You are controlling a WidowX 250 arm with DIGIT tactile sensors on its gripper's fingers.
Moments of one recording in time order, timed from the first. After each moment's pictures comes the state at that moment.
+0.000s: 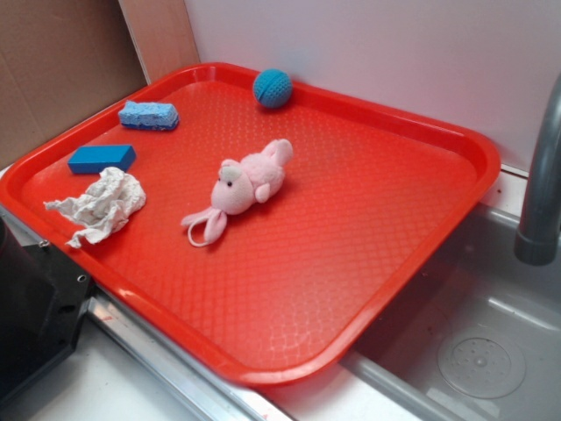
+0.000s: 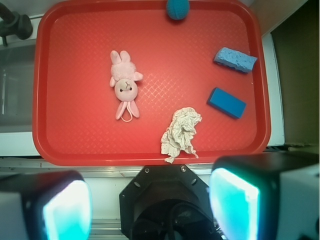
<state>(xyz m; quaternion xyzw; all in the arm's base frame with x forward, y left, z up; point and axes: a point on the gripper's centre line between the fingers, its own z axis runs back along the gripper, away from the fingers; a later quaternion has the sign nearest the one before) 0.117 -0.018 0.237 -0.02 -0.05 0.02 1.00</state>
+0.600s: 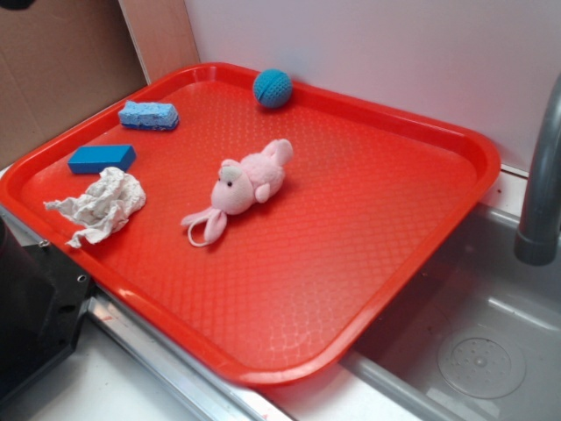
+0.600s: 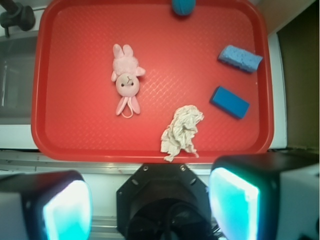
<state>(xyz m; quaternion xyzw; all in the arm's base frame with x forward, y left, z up) 0.113 -0.012 0.231 -0.02 -0.05 0.00 1.00</state>
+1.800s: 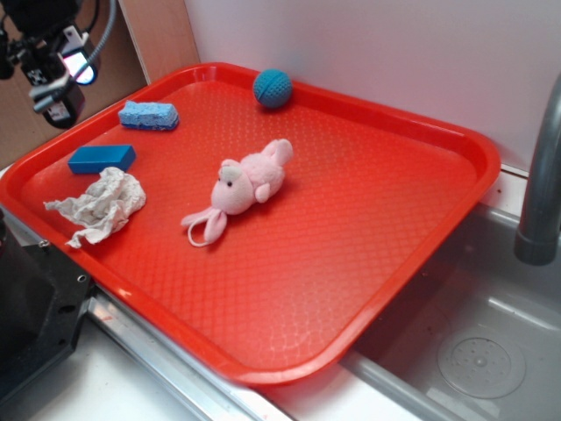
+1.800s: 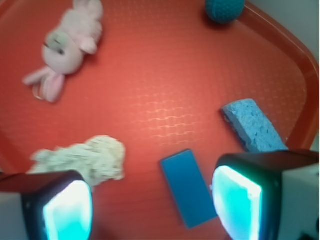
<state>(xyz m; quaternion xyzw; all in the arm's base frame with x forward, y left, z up) 0.172 0.099 0.092 -0.04 -0.09 -0.33 0.94</state>
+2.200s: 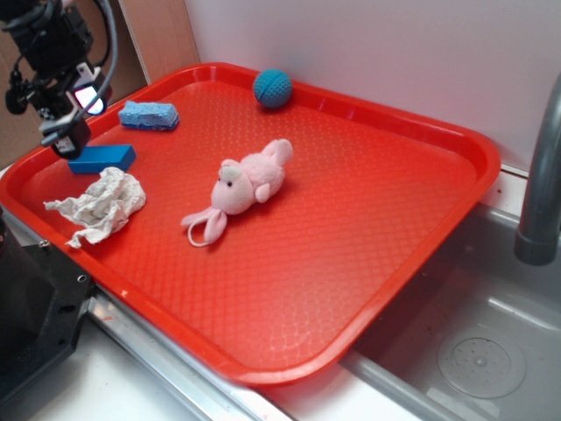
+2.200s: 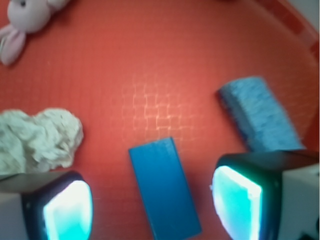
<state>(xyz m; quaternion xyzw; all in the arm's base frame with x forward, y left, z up) 0.172 0.120 0.052 -0.05 -0.09 -0.37 0.92</state>
